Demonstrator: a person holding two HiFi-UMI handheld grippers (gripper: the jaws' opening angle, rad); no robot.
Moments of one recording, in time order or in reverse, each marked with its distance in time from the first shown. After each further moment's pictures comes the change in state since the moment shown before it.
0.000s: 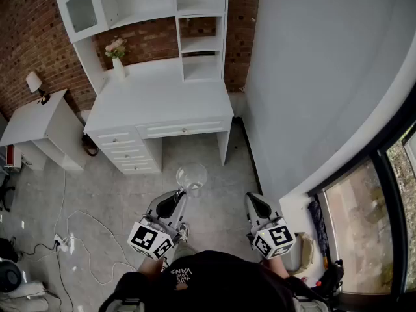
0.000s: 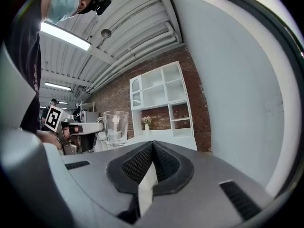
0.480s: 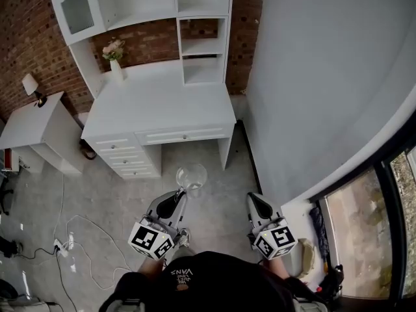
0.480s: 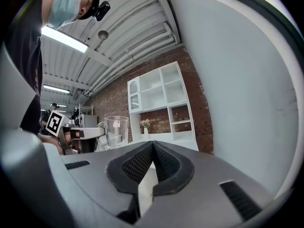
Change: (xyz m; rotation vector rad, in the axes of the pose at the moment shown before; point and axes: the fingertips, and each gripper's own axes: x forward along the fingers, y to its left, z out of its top) left arm 0.035 0.058 0.008 -0.007 0.008 -0.003; right arm 0.060 -0.012 0.021 0.018 -0.042 0.002
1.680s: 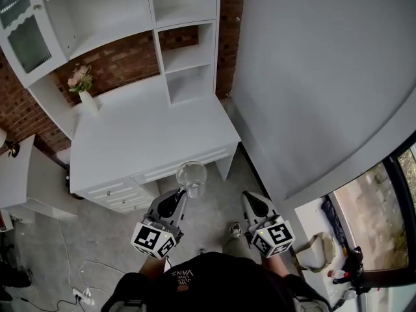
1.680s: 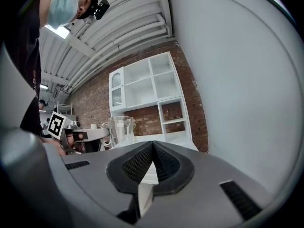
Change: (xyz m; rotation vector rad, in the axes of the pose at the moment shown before) left arm 0.124 0.218 0.020 0.006 0.056 -0.201; right arm 0.226 -0.008 0.016 0.058 -0.025 -0.179
